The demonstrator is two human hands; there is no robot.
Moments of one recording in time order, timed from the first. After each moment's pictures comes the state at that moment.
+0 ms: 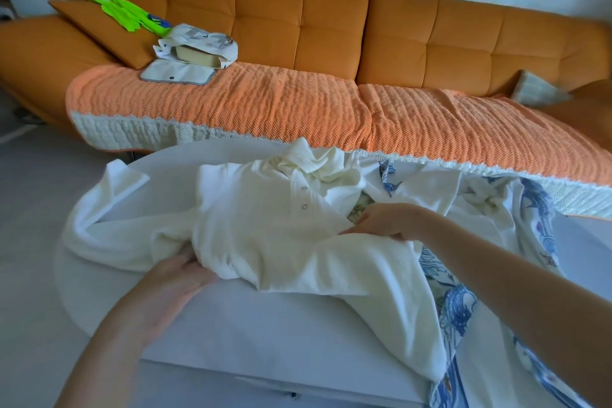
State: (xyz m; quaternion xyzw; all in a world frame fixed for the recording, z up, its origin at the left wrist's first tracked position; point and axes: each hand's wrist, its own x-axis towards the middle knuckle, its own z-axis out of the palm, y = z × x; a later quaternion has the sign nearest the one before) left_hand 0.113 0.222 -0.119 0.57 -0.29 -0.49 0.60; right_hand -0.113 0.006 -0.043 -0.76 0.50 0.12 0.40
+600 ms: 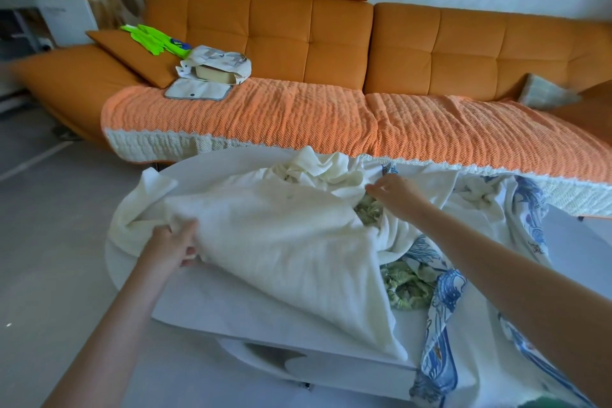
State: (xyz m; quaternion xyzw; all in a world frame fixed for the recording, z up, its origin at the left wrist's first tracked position) left_hand 0.150 0.229 -0.096 0.79 -0.19 -0.27 0.52; right_hand -0.131 0.008 -0.036 -0.81 0.53 -0.14 0.23
